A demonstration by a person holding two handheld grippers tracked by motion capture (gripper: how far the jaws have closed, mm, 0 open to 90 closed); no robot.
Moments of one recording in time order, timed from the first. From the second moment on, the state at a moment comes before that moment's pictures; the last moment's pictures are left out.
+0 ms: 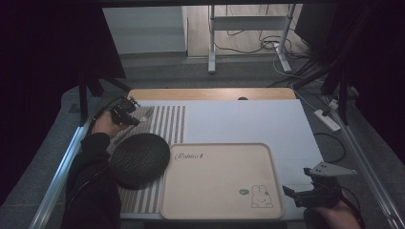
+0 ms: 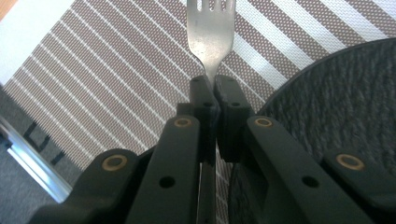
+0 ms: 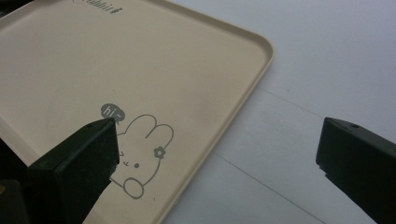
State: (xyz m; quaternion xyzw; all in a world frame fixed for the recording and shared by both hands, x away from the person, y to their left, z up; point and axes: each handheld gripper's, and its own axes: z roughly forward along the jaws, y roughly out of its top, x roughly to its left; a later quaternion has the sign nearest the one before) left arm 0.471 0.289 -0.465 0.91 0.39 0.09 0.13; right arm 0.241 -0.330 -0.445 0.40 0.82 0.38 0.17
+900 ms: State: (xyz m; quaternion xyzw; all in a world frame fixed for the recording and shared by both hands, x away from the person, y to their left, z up) left arm 0.400 0.235 -0.450 0.90 0.41 -0.04 0.15; right arm 0.241 -0.328 -0.445 0.39 0.82 0.37 0.18
